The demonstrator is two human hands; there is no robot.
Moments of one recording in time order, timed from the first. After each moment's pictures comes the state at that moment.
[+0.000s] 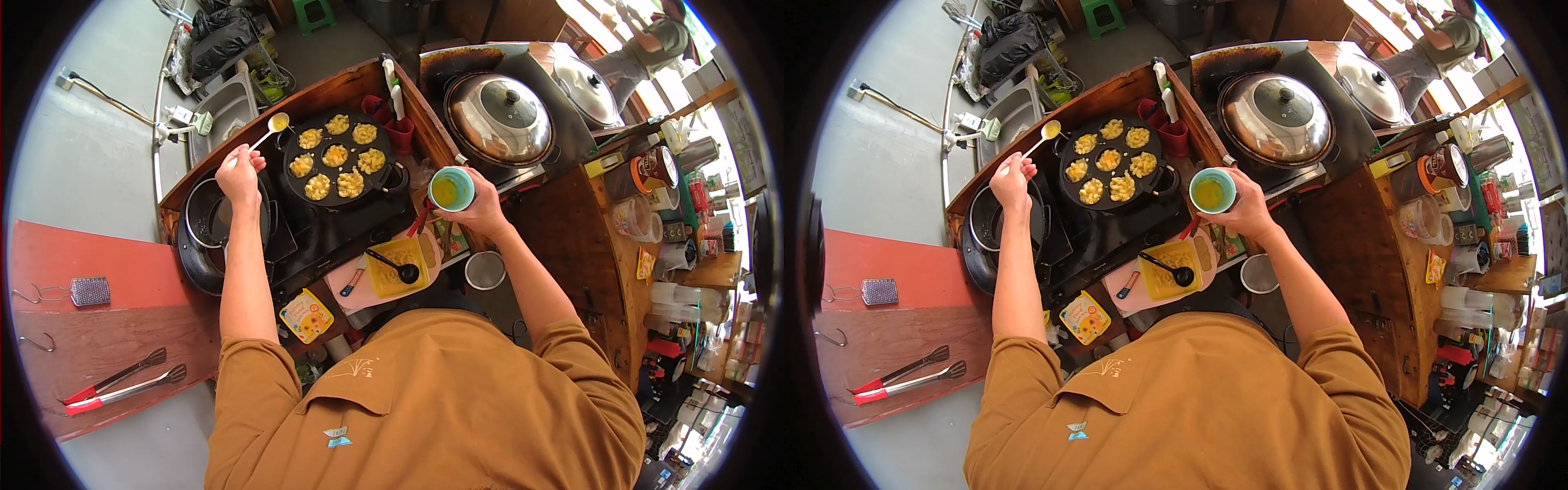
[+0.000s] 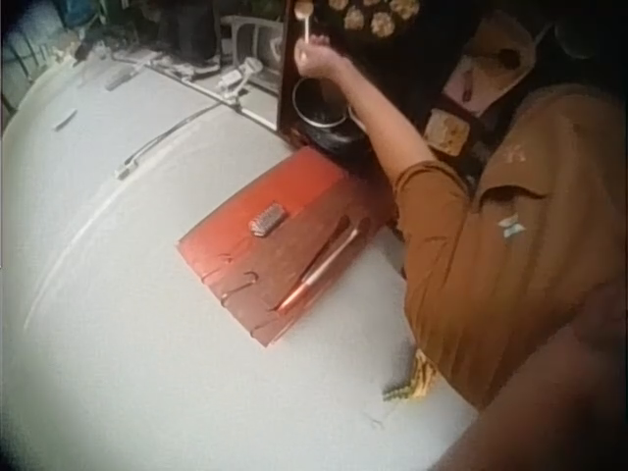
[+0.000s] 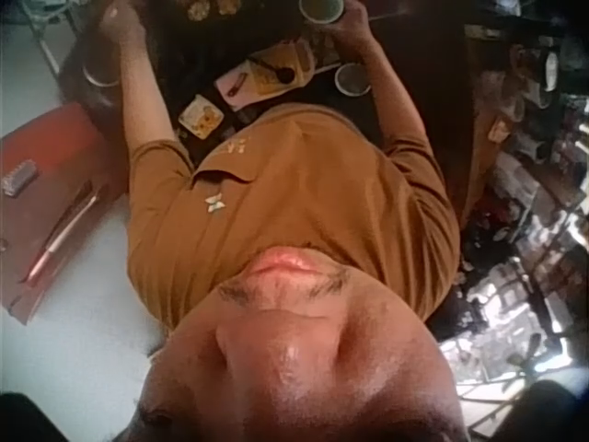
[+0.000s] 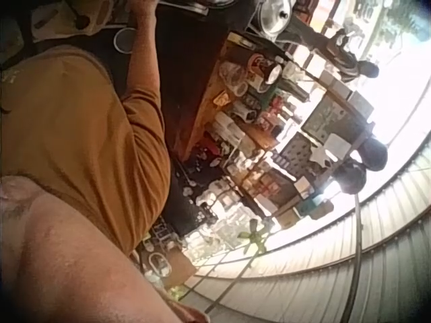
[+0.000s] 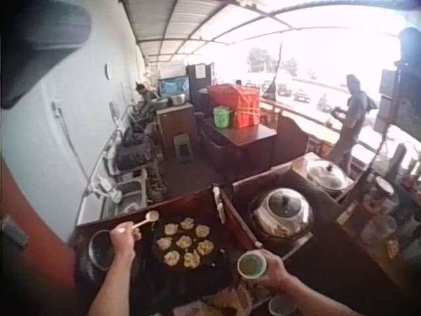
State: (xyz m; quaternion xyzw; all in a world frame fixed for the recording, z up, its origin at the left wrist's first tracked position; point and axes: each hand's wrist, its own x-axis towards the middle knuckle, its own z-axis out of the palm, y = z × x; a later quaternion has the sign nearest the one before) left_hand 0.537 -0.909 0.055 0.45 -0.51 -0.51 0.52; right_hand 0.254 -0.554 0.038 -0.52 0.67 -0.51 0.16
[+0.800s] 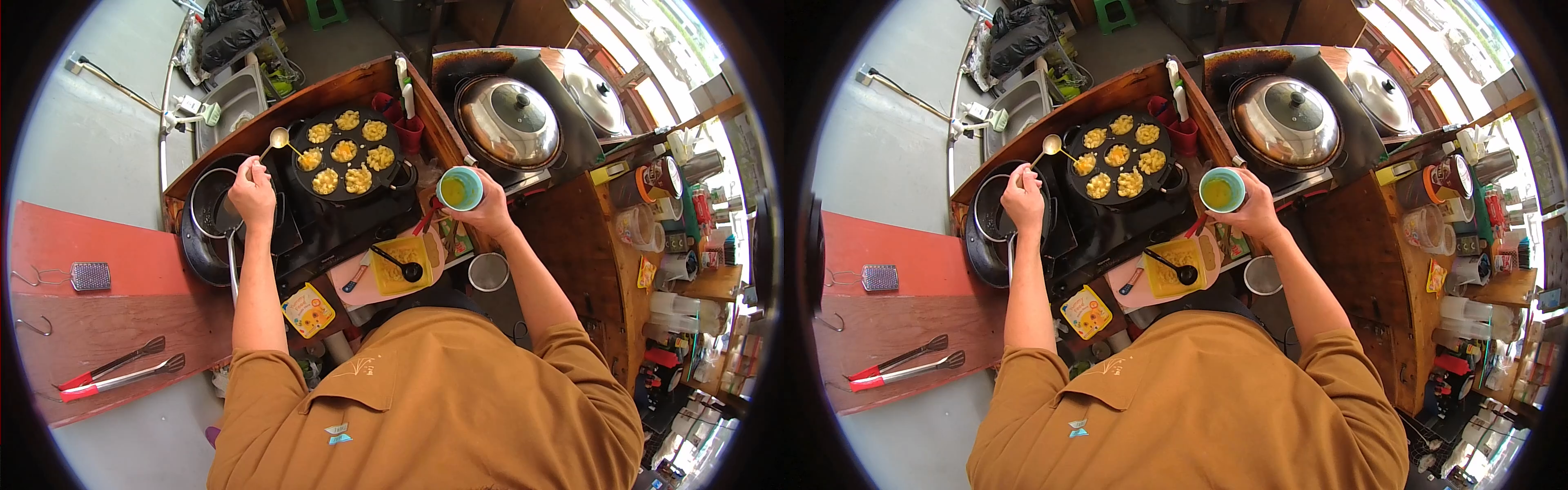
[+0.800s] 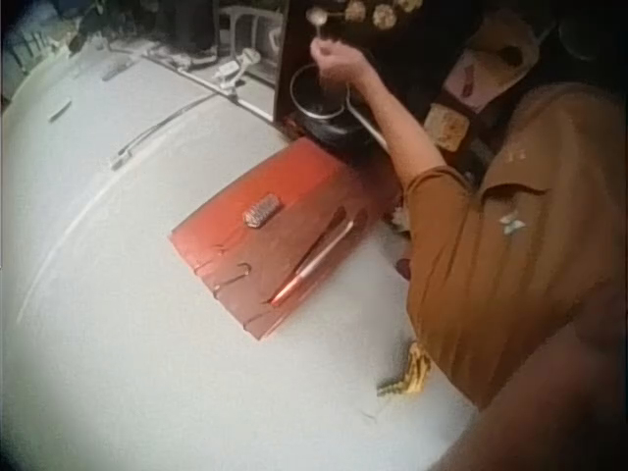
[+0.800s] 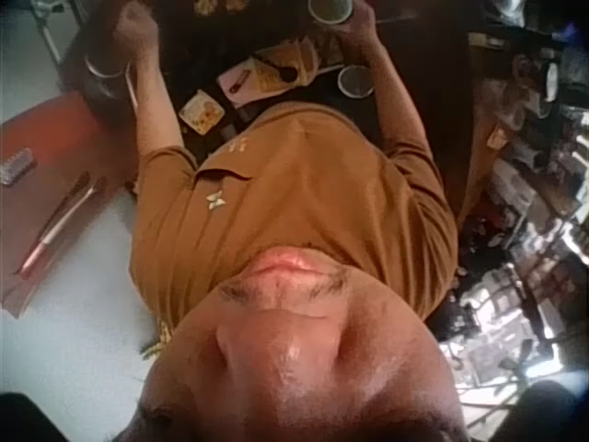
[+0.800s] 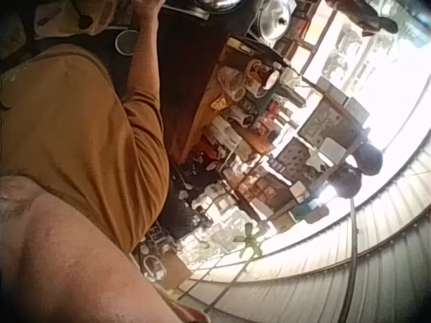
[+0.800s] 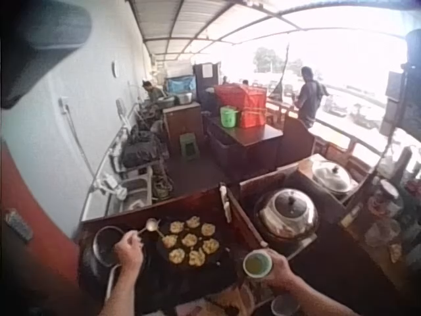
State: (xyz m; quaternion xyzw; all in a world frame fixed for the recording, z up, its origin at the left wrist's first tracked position) left_hand 0.567 -0.858 0.052 0.45 -0.73 -0.19 0.47; right_hand 0.255 -0.556 0.035 -0.54 0.67 -0.50 0.13
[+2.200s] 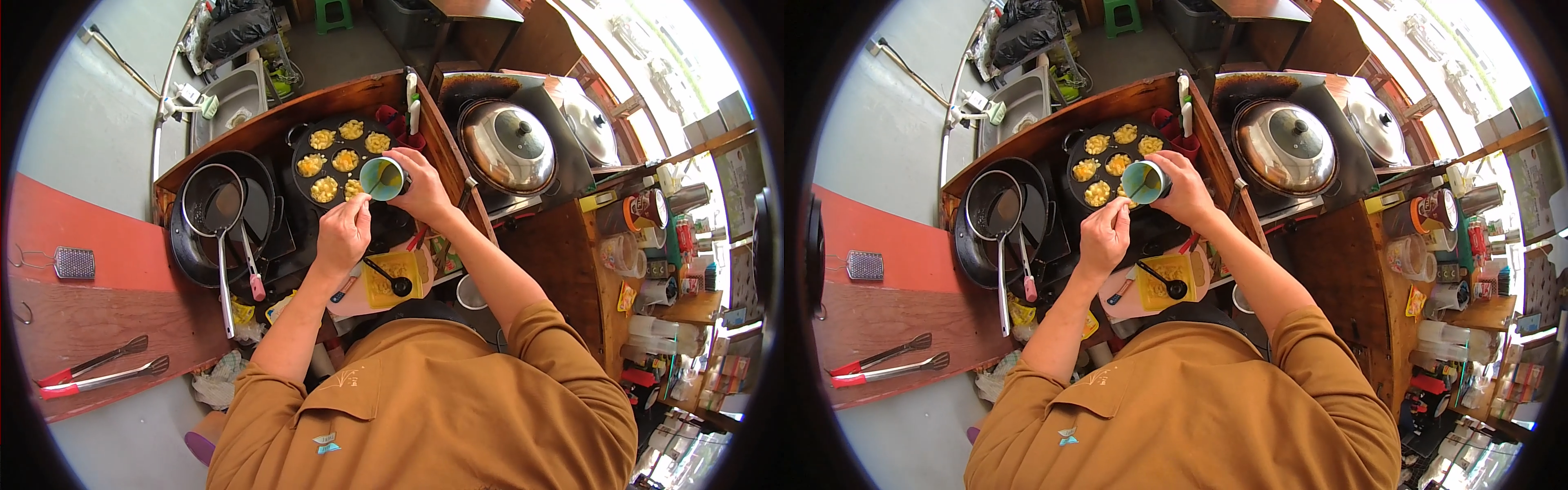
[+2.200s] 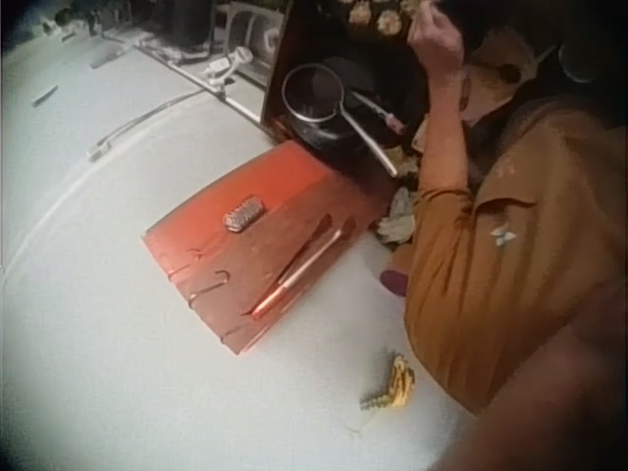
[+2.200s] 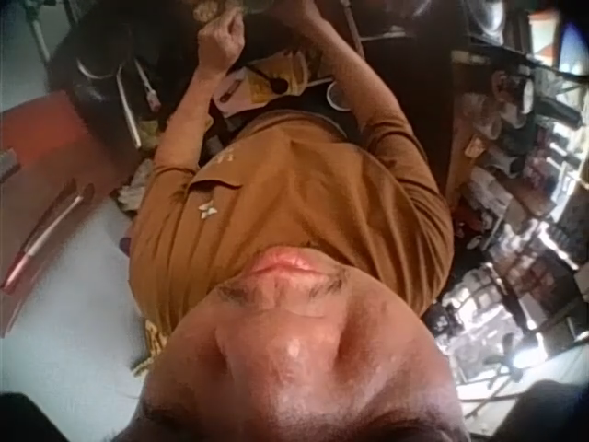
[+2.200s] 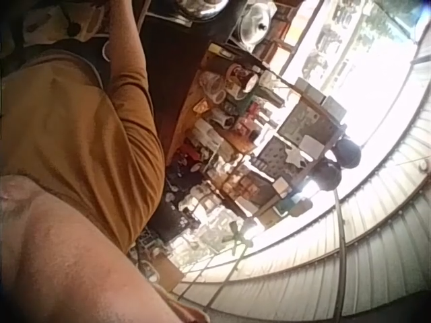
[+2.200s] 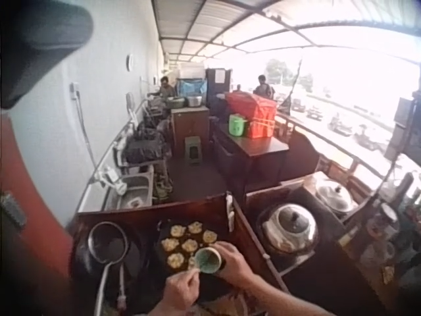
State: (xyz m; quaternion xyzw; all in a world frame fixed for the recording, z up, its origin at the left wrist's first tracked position) left_hand 0.499 -0.725 0.053 0.22 -0.84 -0.23 0.43; right_hand 0.307 -0.676 0.047 -0.61 0.64 -0.47 0.08
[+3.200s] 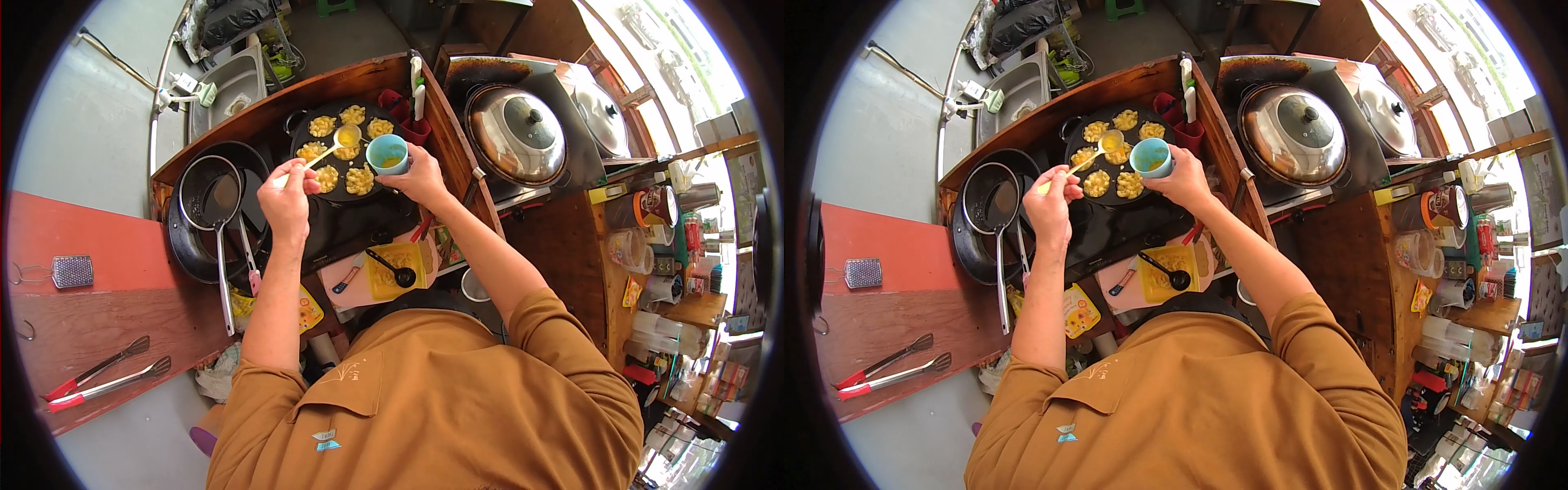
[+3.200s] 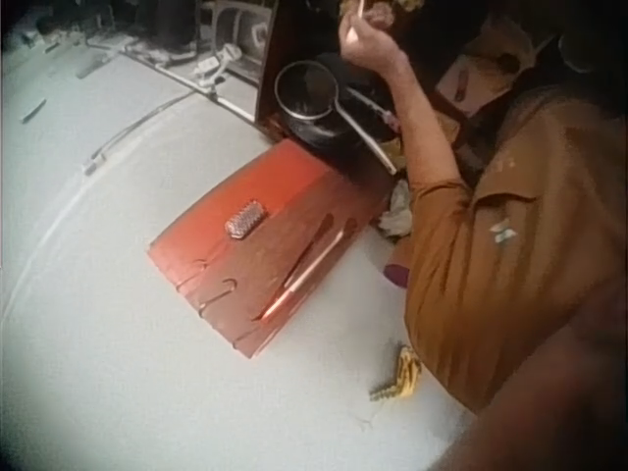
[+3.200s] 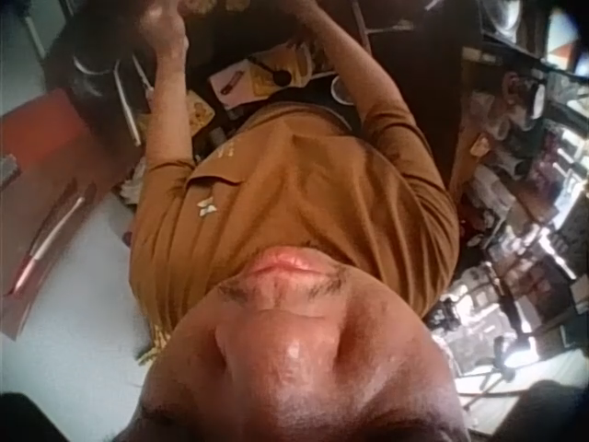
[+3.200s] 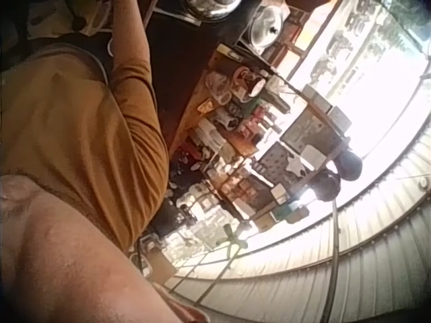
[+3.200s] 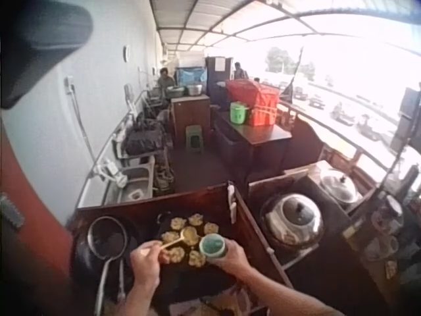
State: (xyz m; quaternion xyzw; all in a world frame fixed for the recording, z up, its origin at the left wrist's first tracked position) left_hand 0.522 -0.796 0.059 0.42 -0.49 -0.60 0.48; right_hand 0.298 -0.699 0.006 -0.46 0.72 -0.46 0.24
